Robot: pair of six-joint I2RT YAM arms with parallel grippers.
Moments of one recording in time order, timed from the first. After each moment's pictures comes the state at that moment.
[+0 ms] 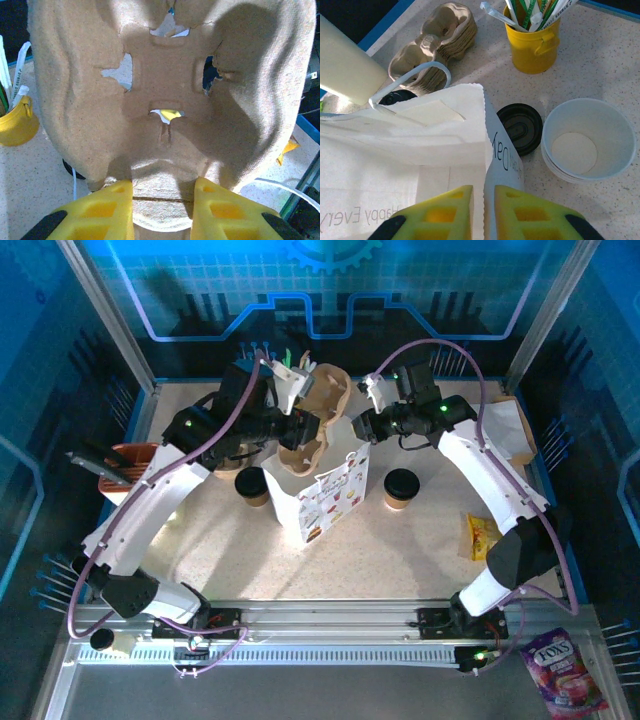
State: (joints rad) left arm -0.58 1.45 1.75 -0.89 0.20 -0.16; right arm 0.41 1.59 1.62 -0.81 -0.40 -0.02
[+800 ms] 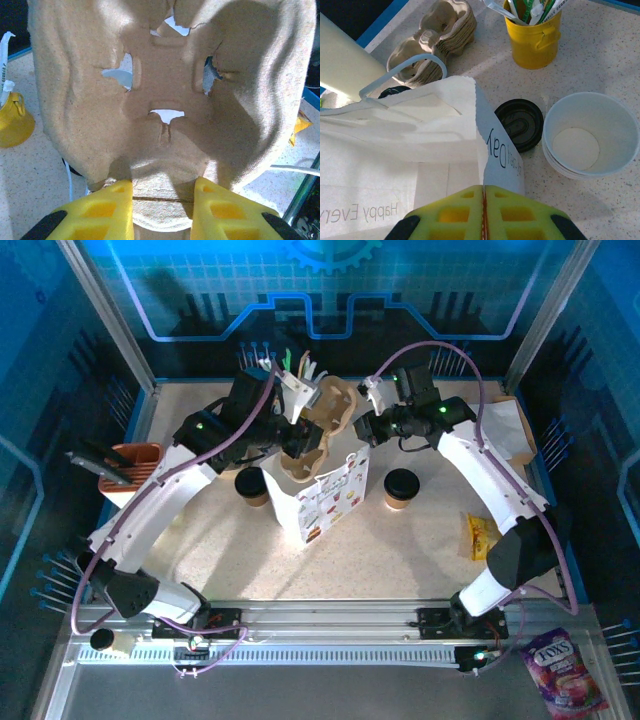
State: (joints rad) left arm -0.58 1.45 1.67 -0.86 0.22 -0.07; right arm 0.41 1.59 1.60 -0.81 -0.40 -0.02
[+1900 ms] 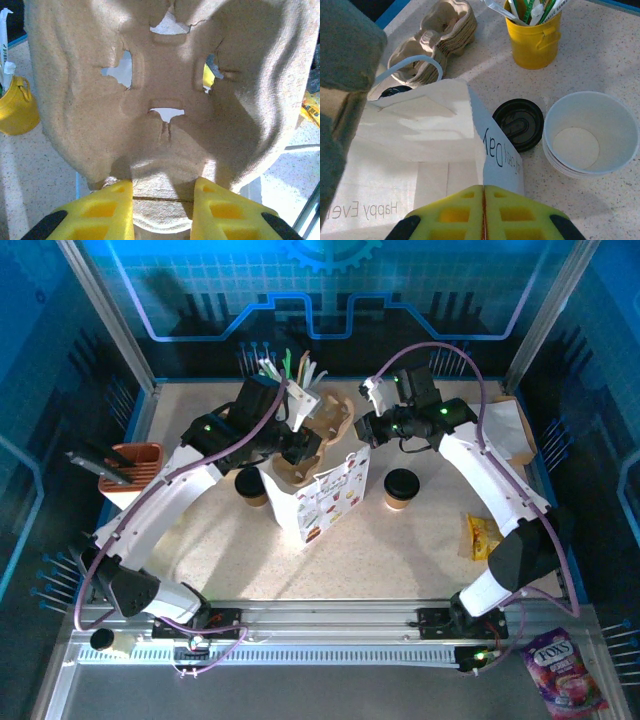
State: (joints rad) left arm -0.58 1.46 1.61 -0.86 0.19 -0.02; right arm 0.41 1.58 1.58 -0.80 -0.40 -0.02
